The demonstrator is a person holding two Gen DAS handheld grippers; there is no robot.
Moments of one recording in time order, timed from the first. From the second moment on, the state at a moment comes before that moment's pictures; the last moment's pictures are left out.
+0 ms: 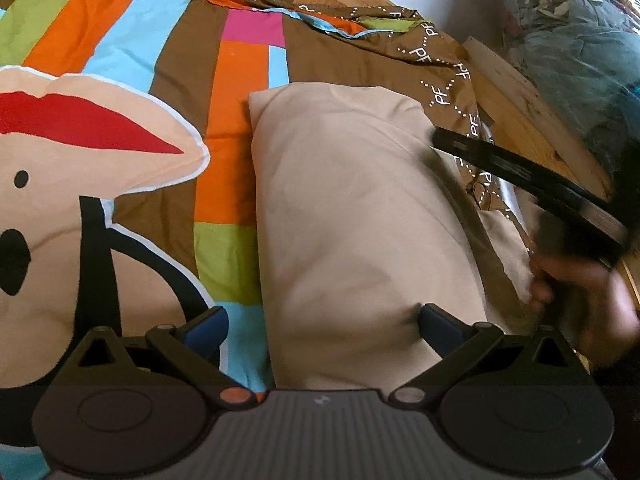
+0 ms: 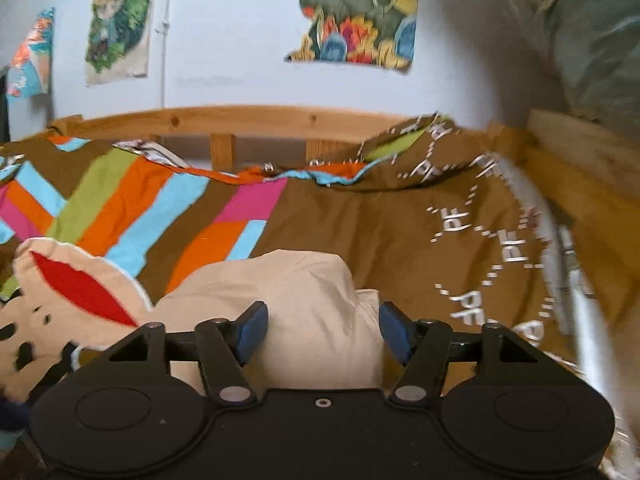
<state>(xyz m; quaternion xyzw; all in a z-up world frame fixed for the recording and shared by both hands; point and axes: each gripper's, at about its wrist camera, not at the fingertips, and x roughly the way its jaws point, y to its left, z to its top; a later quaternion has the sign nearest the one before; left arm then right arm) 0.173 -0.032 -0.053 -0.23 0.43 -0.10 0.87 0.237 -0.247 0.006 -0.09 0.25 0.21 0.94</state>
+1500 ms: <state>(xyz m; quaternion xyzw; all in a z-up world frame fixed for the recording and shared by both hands) 0.162 -0.052 -0.071 -0.15 0.44 -0.10 0.88 0.136 -0.276 -0.035 -0.23 0.25 0.10 0.94</state>
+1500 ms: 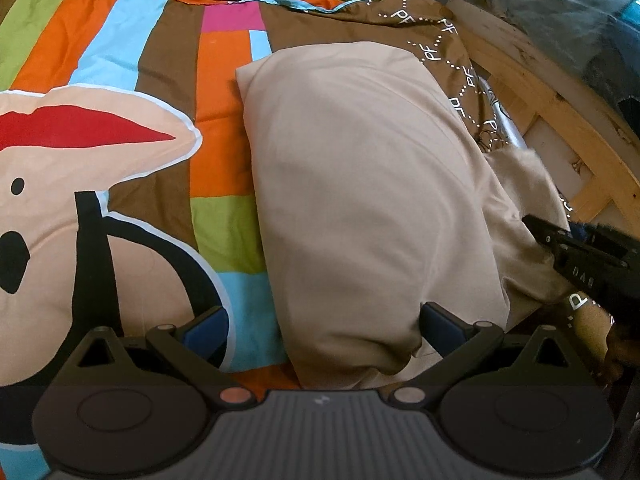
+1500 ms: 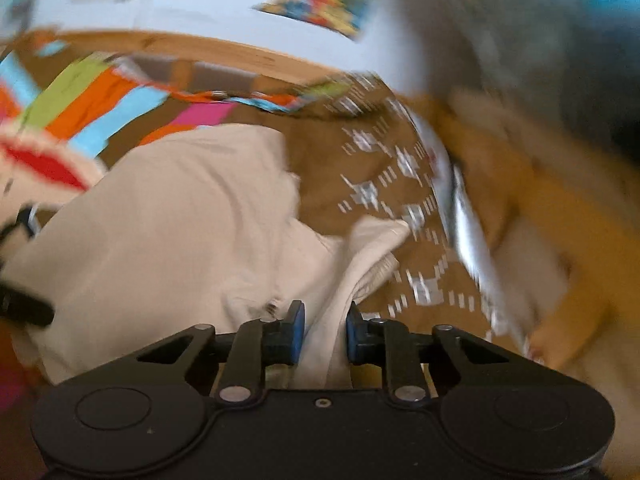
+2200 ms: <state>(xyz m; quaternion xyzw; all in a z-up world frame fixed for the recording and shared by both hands) 0.164 -0.044 -0.069 -0.17 0.45 -0.12 0.87 0.176 -0.358 -0.034 0.16 0.35 0.14 0.91</state>
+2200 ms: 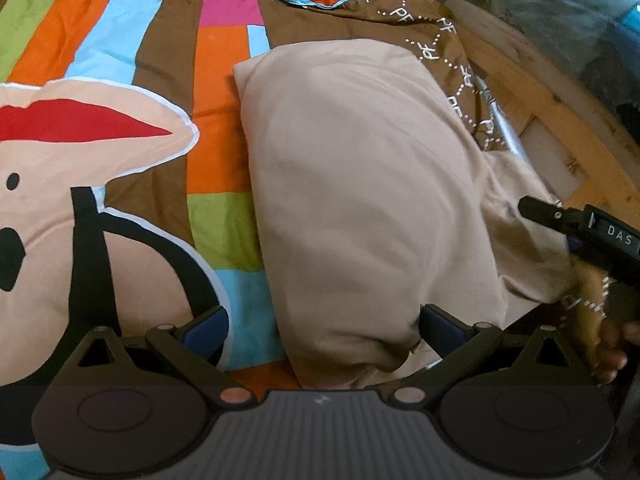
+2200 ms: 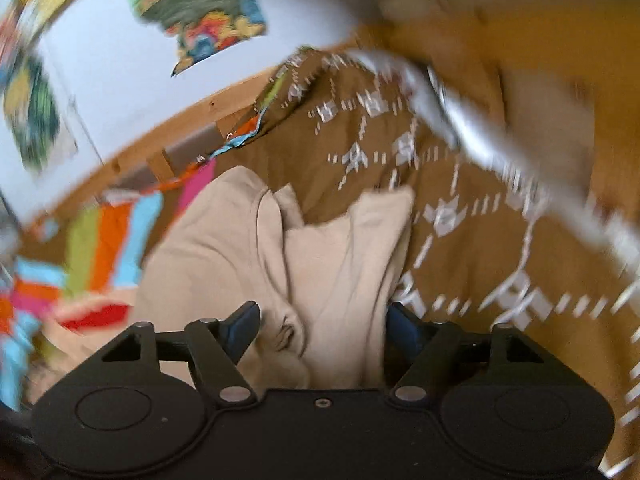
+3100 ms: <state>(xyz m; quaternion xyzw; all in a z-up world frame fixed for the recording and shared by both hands) 0.275 -0.017 -0.084 -0.21 0.43 -0.14 0.87 0.171 -0.311 -0.064 -0.03 0.32 0.13 0.94</state>
